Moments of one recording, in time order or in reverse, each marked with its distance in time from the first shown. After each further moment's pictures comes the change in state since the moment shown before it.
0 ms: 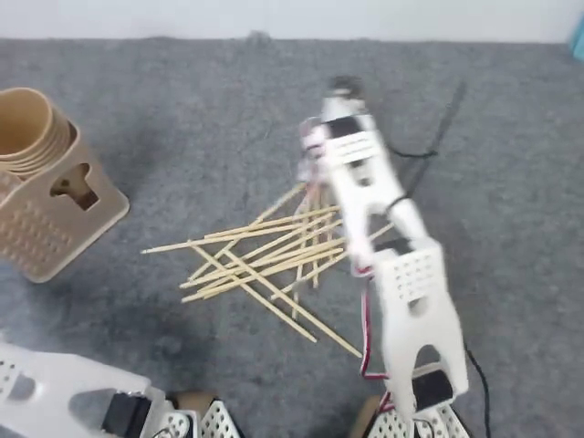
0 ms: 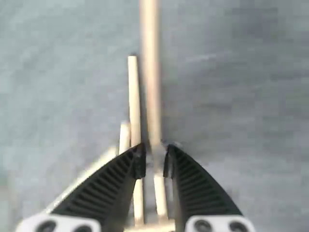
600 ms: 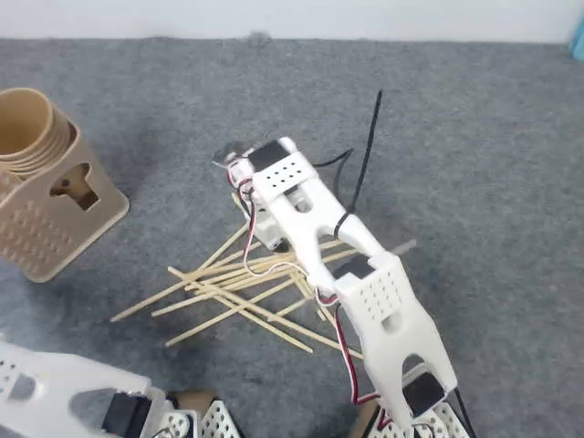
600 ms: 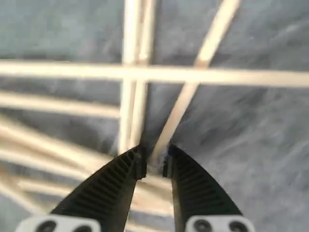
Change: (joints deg) left arm 0.0 0.0 0.0 0.0 0.0; right arm -13.4 -3.1 -0.3 22.9 29.8
